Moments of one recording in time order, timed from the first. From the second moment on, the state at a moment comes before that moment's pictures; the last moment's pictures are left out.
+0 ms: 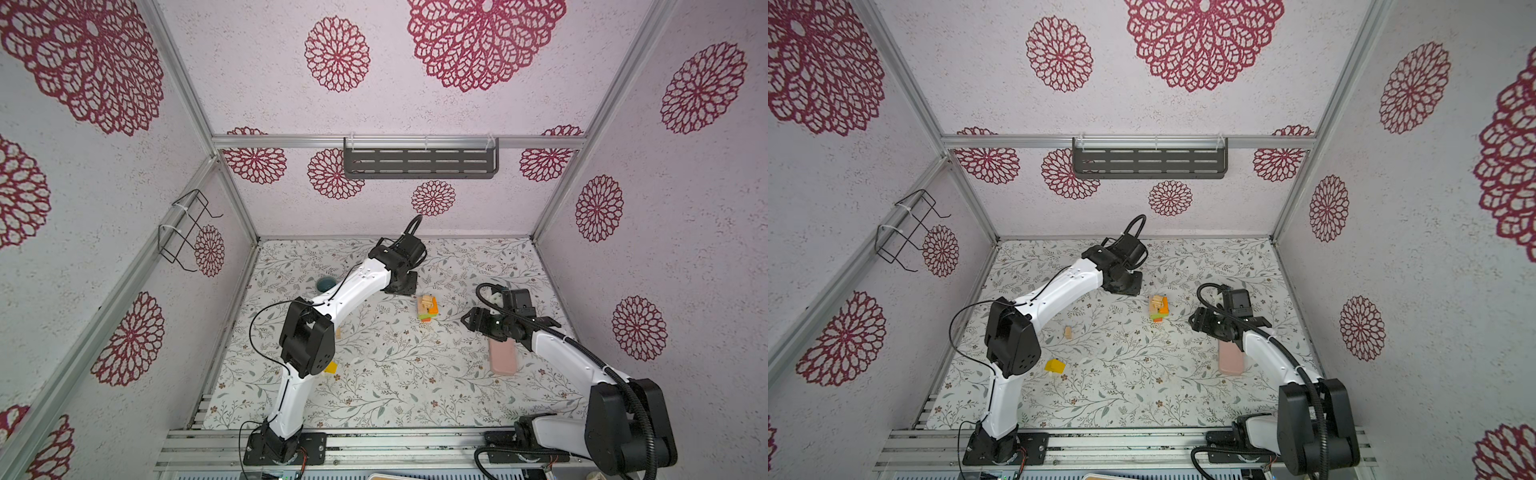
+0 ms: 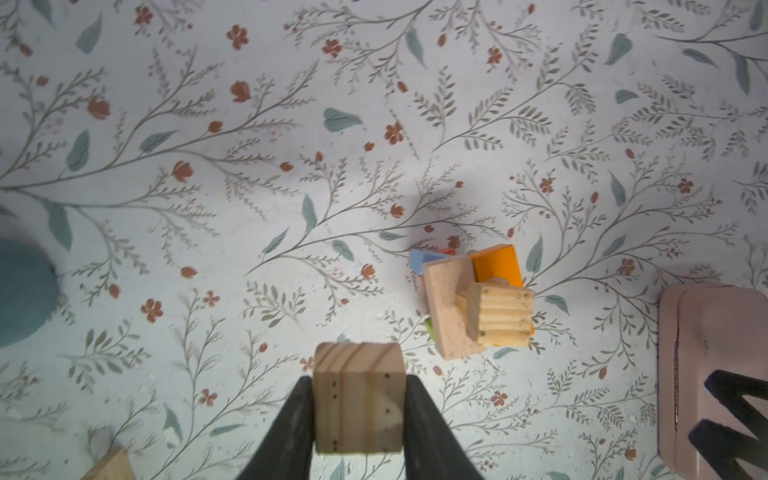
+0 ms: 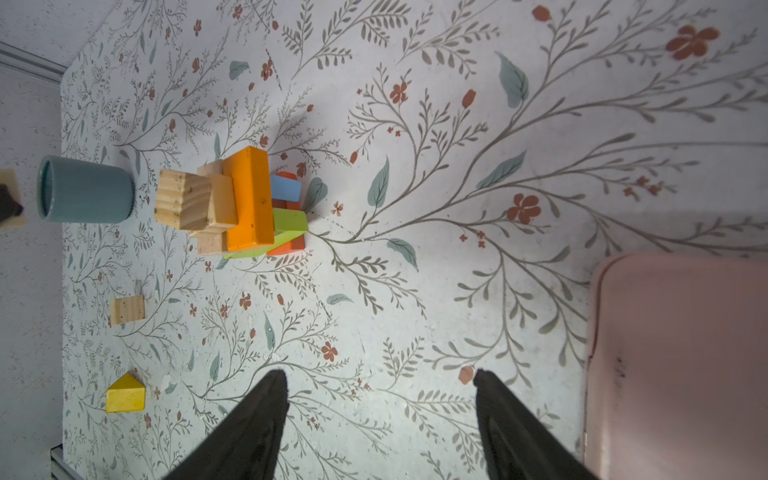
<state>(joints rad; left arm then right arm) -0.71 2.15 2.03 -1.03 -0.14 -0.47 0.16 1.27 0.71 -0.37 -0.32 0.46</state>
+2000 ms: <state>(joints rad) -0.82 2.37 2.34 -1.13 -0.08 -0.44 0.15 1.25 0.71 -0.39 -0.34 0.46</state>
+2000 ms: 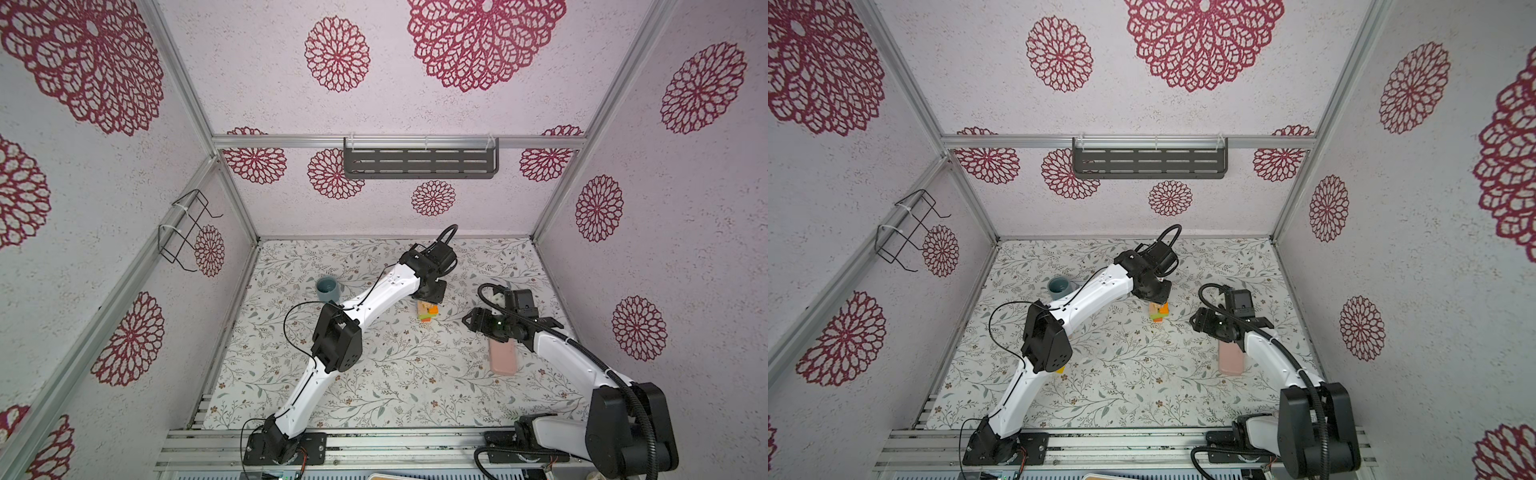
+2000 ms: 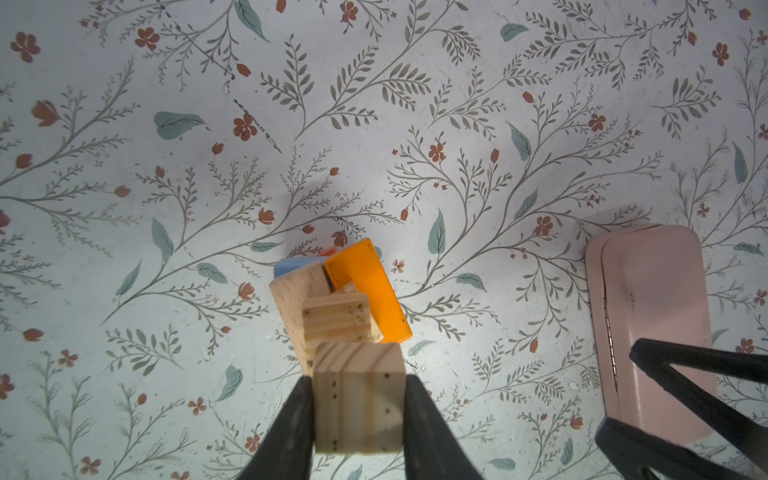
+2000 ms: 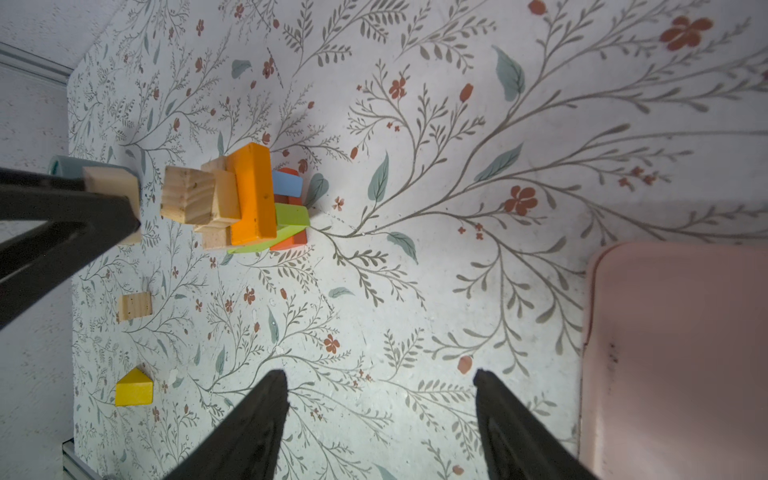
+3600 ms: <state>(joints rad) -0.79 2.39 2.33 -1.12 -0.08 -0.45 0.15 1.25 0.71 -0.39 -0.34 0.45</state>
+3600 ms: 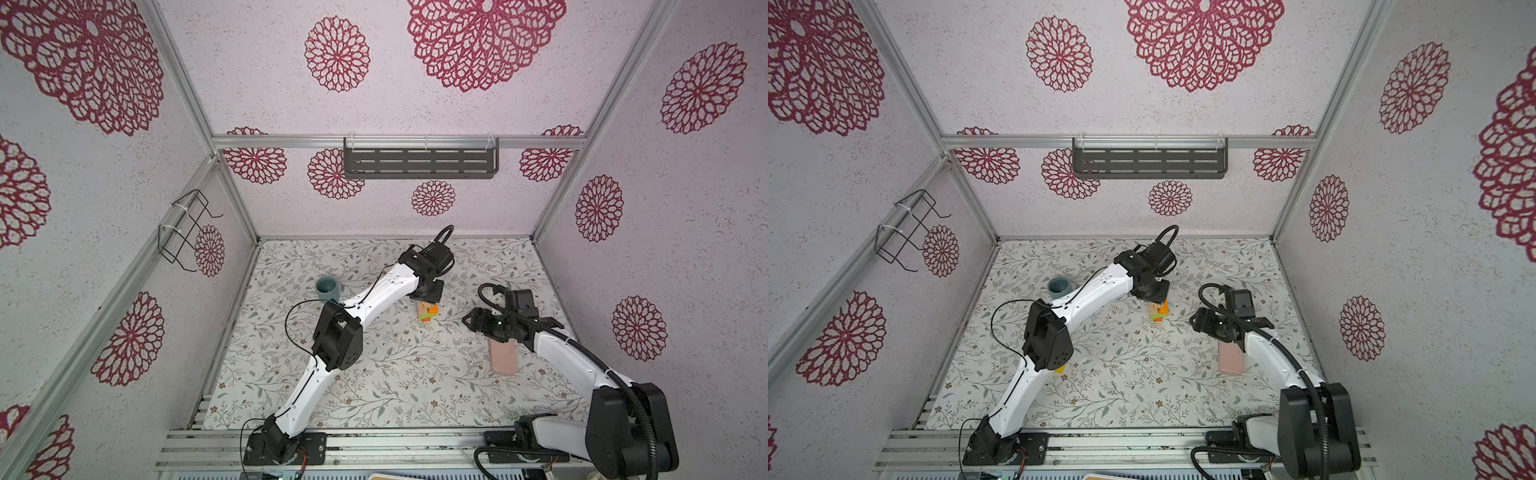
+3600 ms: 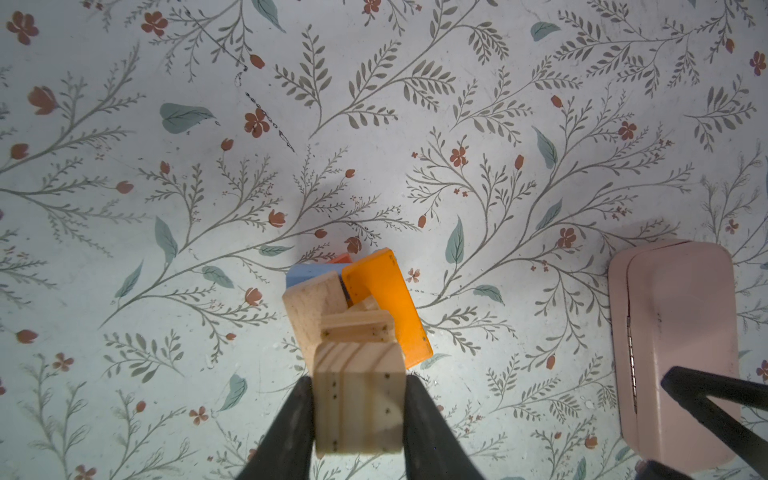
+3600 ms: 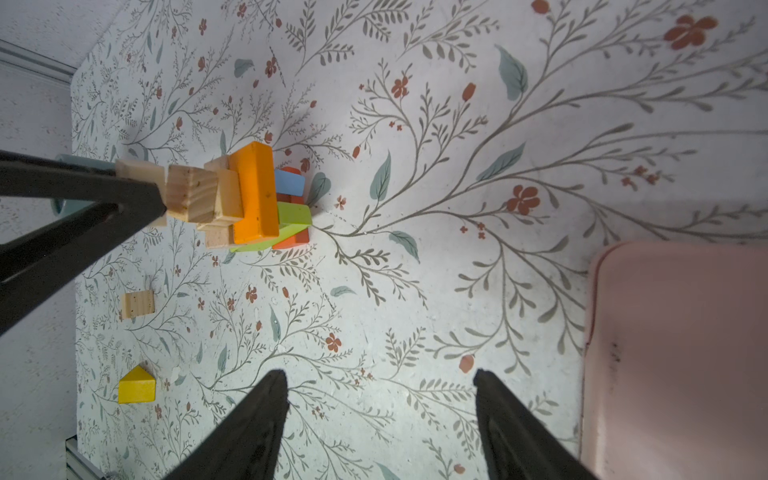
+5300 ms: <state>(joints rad) -0.69 2.12 2.04 -1.05 -0.13 -0.46 0.15 1.22 0.71 -0.43 -0.34 0.46</state>
